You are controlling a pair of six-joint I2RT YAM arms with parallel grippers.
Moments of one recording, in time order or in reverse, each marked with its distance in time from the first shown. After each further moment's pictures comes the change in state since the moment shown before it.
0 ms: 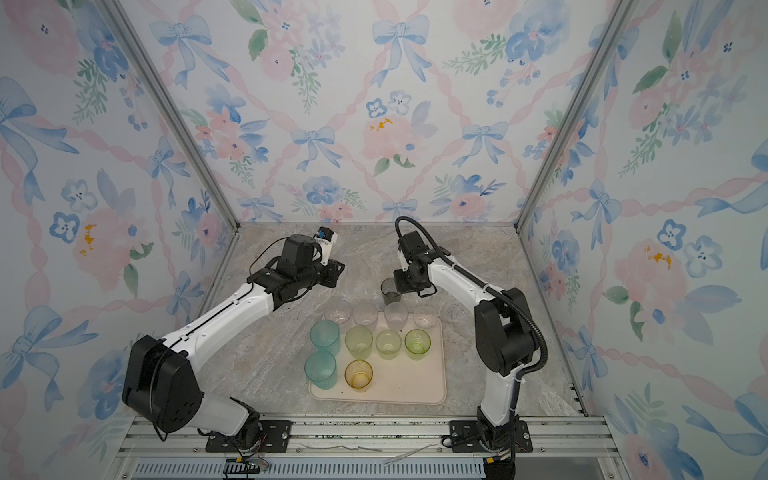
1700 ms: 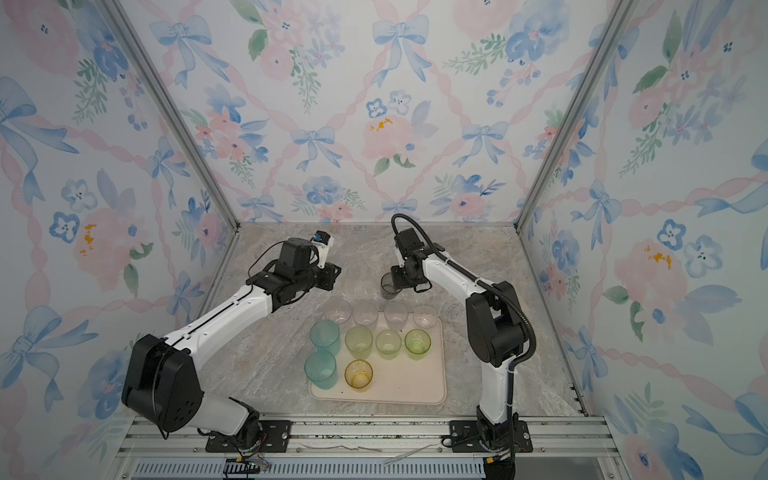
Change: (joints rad) left arm 0.033 0.000 -0.060 0.030 0.018 0.009; right arm -0.001 0.048 0.069 0.020 0.030 -0.016
